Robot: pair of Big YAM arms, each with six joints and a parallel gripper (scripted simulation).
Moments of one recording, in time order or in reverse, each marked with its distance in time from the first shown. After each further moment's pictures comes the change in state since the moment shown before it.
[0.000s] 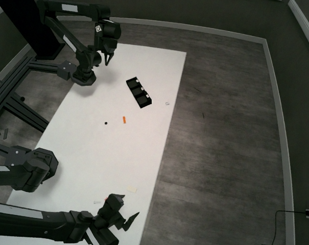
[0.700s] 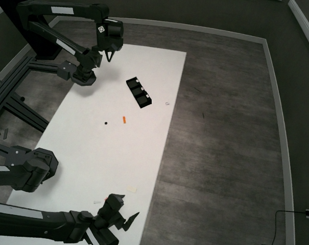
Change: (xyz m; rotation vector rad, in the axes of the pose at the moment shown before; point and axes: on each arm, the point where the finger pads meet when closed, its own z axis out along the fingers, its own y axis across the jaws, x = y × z) left arm 0.007 0.036 -0.004 -0.155 -0.009 -0.338; right arm 0.000 0.000 0.000 0.000 0.000 0.000
